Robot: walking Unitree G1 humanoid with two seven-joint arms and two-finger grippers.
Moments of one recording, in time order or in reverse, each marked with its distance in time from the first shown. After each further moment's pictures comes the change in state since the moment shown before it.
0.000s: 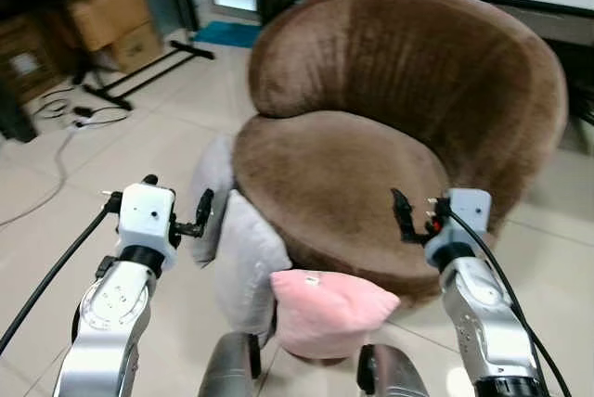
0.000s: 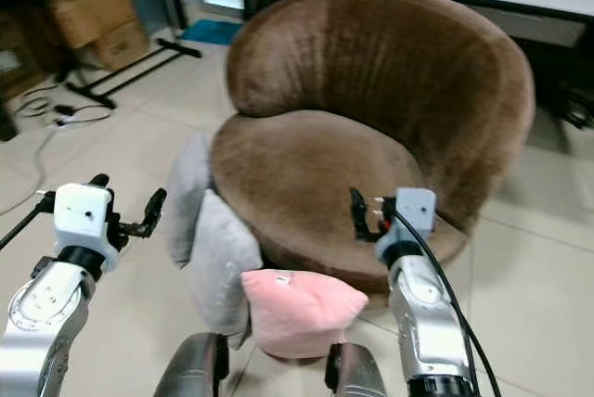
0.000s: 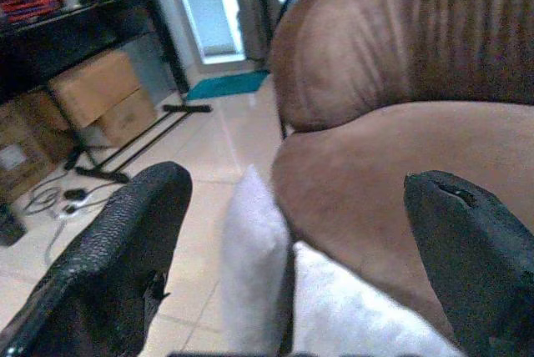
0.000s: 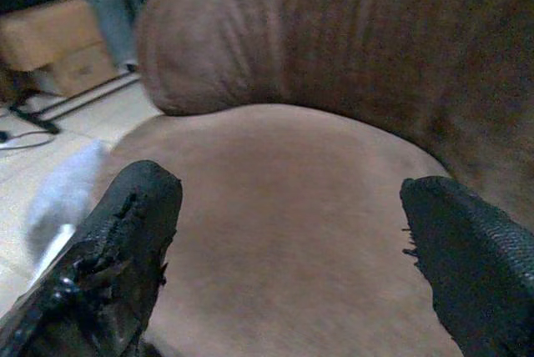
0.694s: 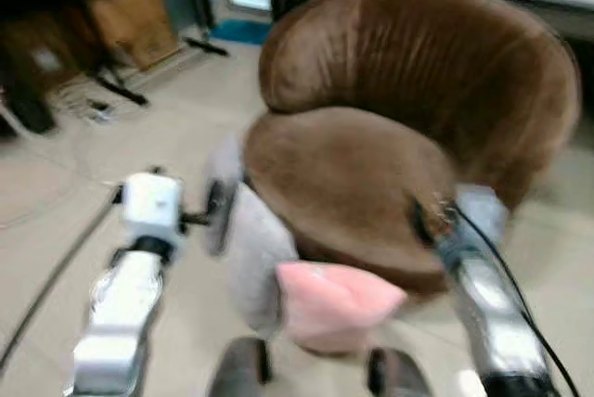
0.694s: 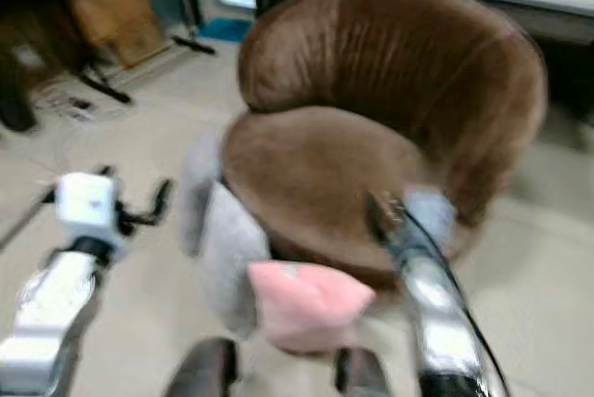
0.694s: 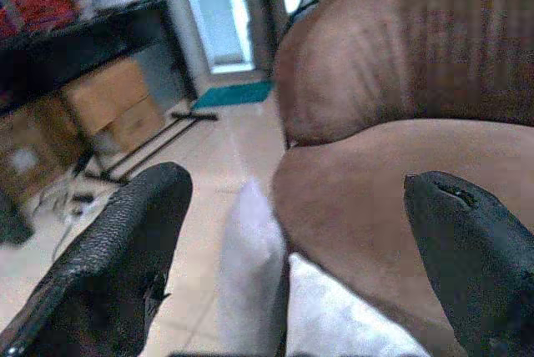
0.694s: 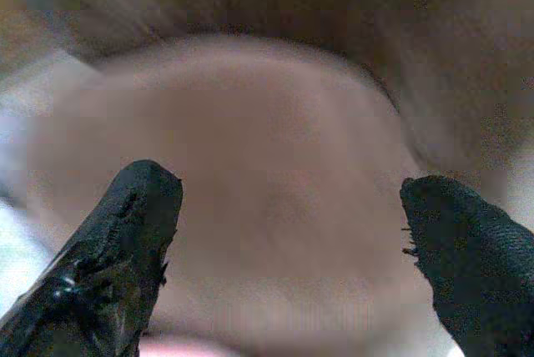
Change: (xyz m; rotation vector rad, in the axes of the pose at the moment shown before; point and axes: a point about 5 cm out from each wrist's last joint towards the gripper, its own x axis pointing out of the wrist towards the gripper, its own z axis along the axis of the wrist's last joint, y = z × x) left arm 0.012 -0.015 0.016 -0.039 -0.055 -0.023; right arm -0.010 -0.045 -0.041 0.033 0.180 -0.241
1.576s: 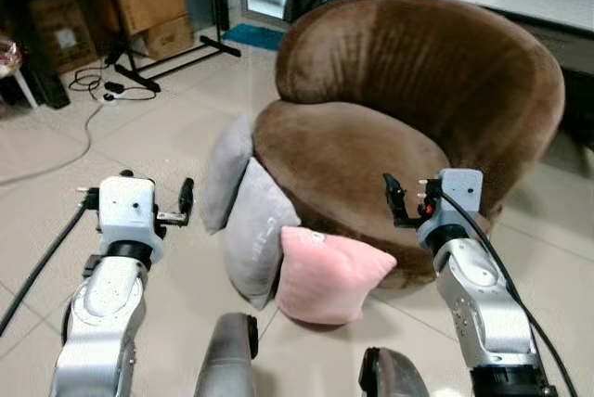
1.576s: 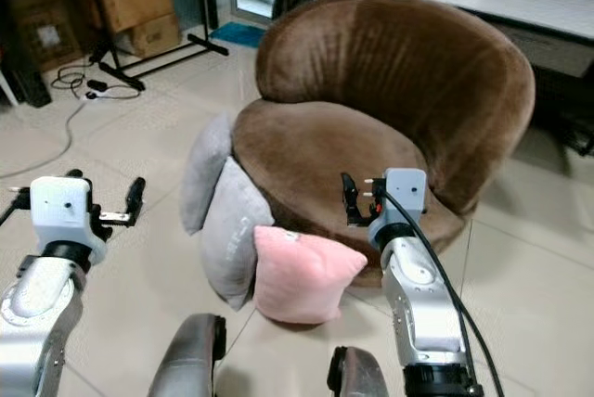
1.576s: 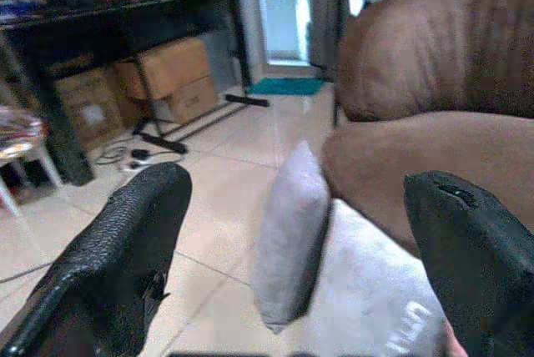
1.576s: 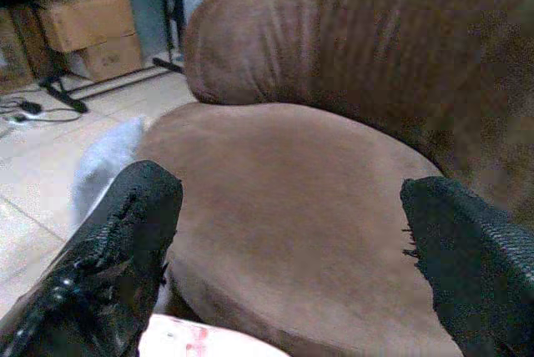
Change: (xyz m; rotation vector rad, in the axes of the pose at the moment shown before) left arm -0.011 0.020 -0.005 -0.001 0.039 0.135; right arm -0.009 0.053 0.063 -0.075 -0.182 0.205
